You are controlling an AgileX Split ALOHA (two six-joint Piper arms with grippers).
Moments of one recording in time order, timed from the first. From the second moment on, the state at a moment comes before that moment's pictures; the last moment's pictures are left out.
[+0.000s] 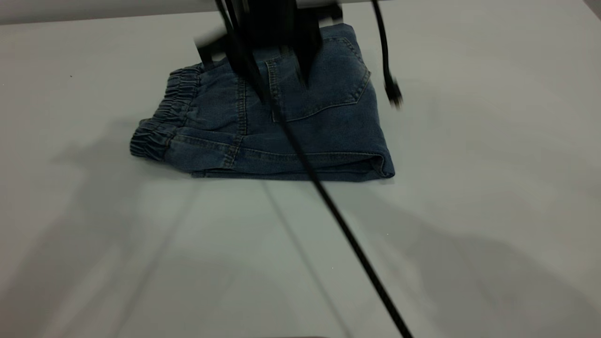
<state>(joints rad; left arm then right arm) -0.35 1.44 -1.41 0.24 0.79 -0.06 0.74 2.51 -2.27 -0.11 1.22 0.39</state>
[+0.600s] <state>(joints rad) -0.35 1.02 -1.41 0.14 1.09 0.02 0.74 1.87 -2.27 0.12 1.26 0.05</state>
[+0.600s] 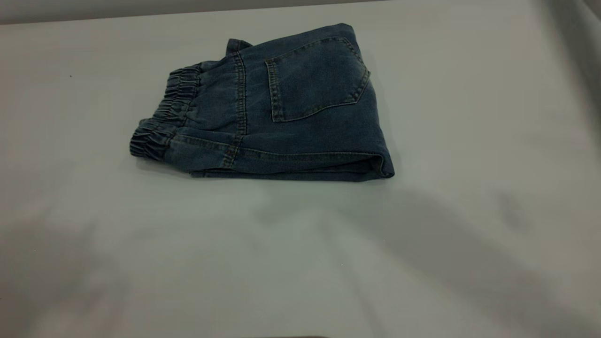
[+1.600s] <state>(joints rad) -0.35 0.41 -0.77 0.06 1.17 0.02 0.74 0.80 -0.97 0.07 1.20 0.01</state>
